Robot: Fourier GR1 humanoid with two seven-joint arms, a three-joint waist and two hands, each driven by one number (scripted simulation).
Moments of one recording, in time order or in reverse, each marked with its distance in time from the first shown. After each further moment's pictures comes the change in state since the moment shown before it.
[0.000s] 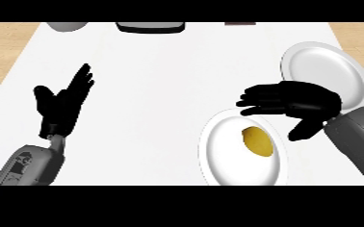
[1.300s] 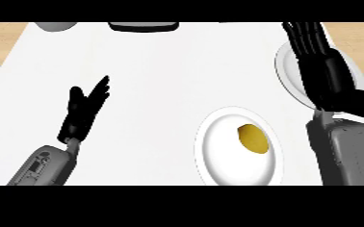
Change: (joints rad) left arm -0.023 -0.003 -0.129 0.070 -0.014 -0.006 0.093; right arm 0.114 0.484 -0.542 -0.322 -0.694 -0.194 0.836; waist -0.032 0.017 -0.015
